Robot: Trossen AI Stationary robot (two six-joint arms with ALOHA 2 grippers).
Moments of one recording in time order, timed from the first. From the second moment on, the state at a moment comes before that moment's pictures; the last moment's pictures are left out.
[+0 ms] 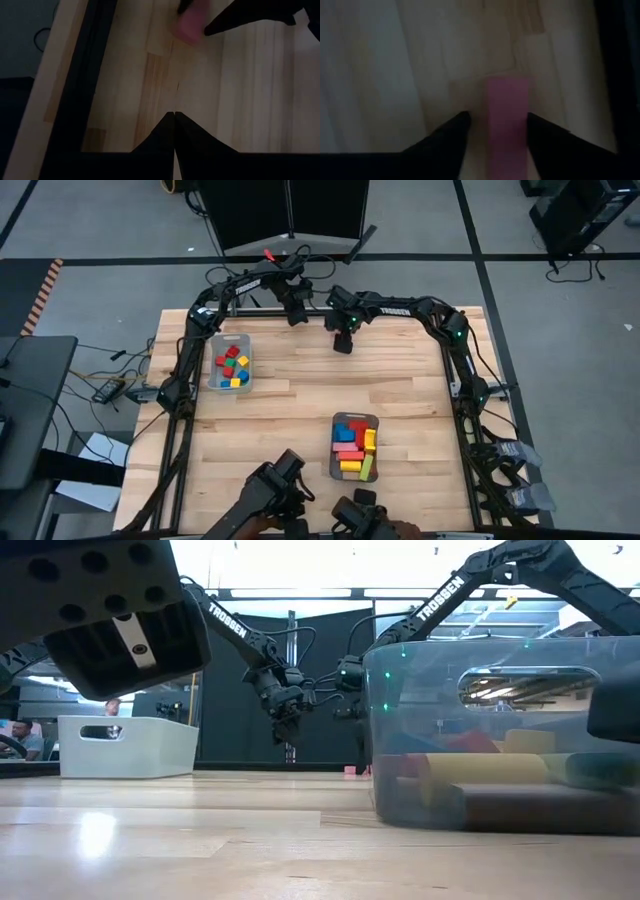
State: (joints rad) left arm 0.86 2.36 2.02 -1.02 0.58 0.54; right arm -0.64 2.23 1.59 -0.65 -0.05 -0.42
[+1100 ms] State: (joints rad) left arm 0.78 2.07 2.04 -0.96 0.59 0.30; right arm -0.17 1.59 1.28 -0.87 -0.45 -0.29
